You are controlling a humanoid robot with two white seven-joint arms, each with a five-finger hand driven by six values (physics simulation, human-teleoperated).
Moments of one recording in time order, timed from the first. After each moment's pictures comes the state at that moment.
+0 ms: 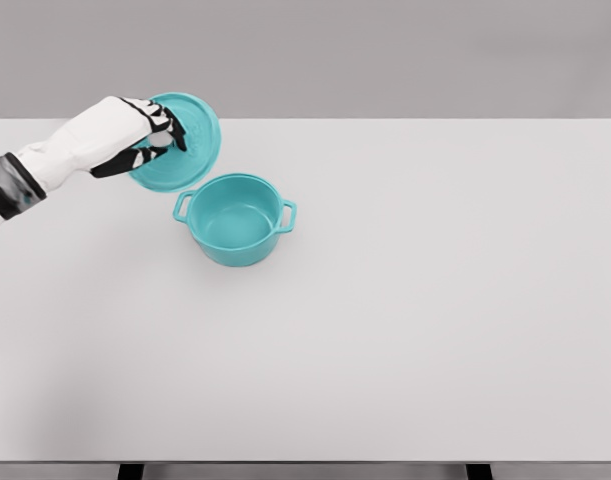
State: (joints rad) left arm -0.52 0.59 -0.29 -1.37 -0.54 -0.61 -0.30; right arm 0.01 0.00 -0.30 0.05 0.25 -0.01 0.09
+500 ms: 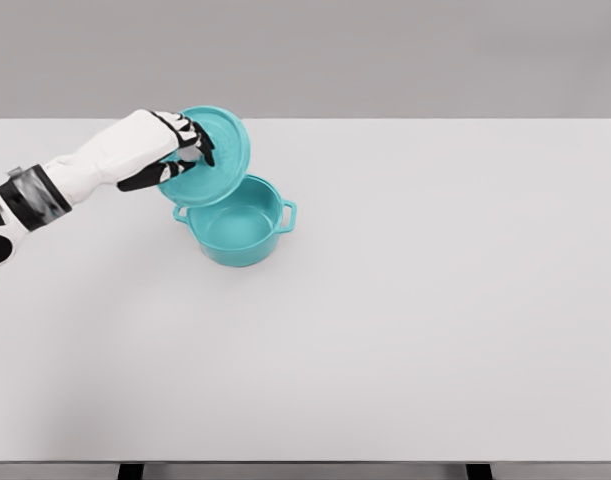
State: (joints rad) left arm -0.51 0.59 -0.36 -1.41 -0.49 -0.61 -0.27; right arm 0.01 0.00 -0.30 0.05 0.25 -0.01 0.09
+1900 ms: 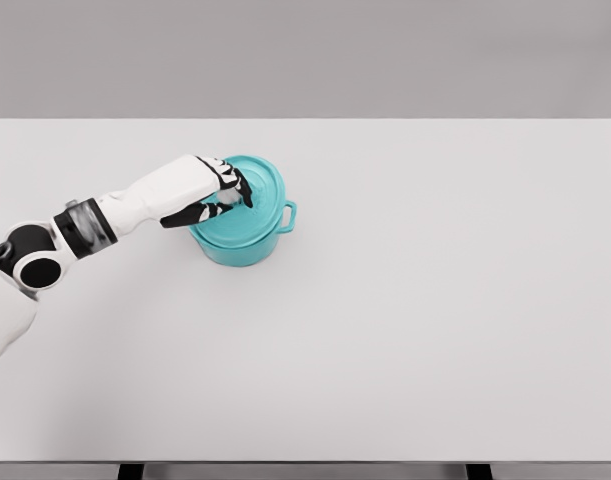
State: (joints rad) left arm -0.51 0.55 -0.51 -1.35 -0.47 -0.61 -0.23; right arm 0.01 0.00 -0.30 0.05 0.25 -0.01 0.09
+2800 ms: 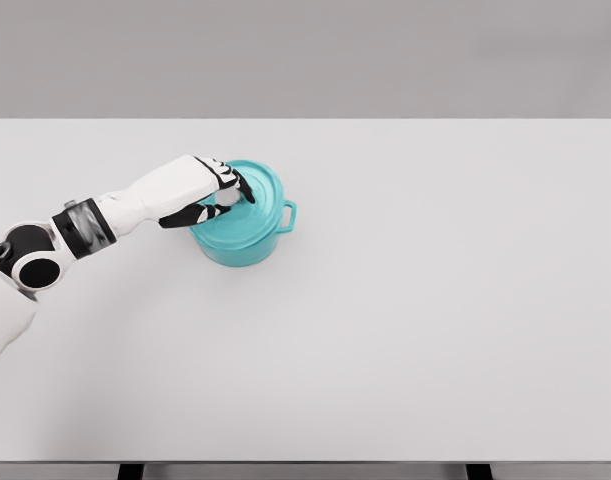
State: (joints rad) left arm -0.51 0.55 -0.51 -1.34 -0.47 -0.61 -0.23; right arm 0.01 0.00 -0.30 0.05 0.25 -0.01 0.09
